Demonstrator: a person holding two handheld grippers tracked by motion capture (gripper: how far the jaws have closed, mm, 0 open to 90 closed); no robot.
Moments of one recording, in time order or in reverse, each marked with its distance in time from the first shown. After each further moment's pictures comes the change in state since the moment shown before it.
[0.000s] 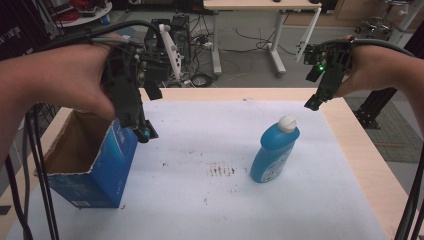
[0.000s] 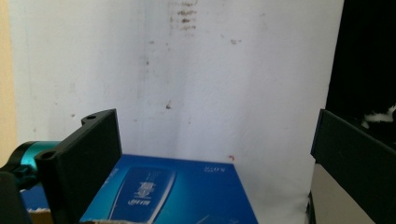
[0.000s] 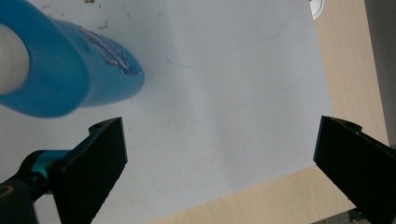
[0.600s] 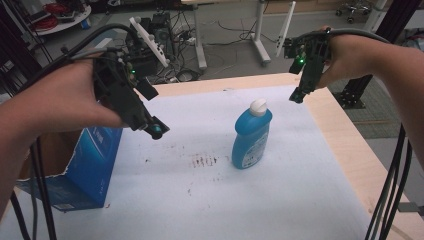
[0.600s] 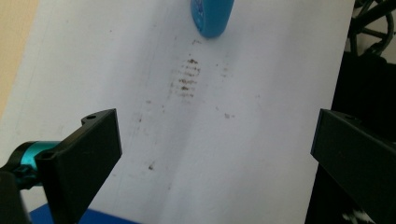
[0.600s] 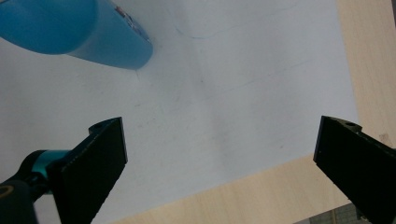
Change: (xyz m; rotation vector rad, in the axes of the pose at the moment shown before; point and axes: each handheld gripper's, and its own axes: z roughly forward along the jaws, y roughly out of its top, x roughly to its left) left arm -0.018 0.032 0.023 -0.217 0.050 -0.176; right arm 0.013 -0.028 0.006 -0.008 0.009 -0.017
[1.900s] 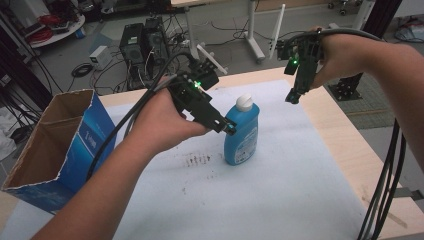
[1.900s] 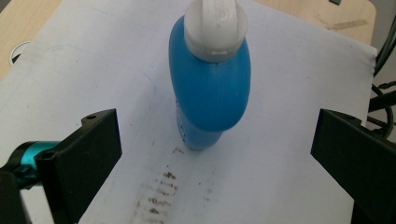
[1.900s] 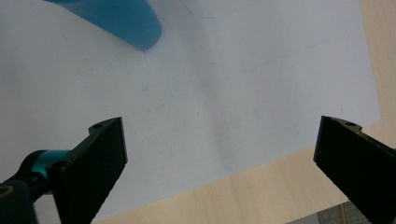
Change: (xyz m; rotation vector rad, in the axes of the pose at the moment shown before) left arm -0.019 0.073 0.100 -0.215 0.033 -0.115; right arm 0.011 -0.024 0.005 -0.002 0.010 0.018
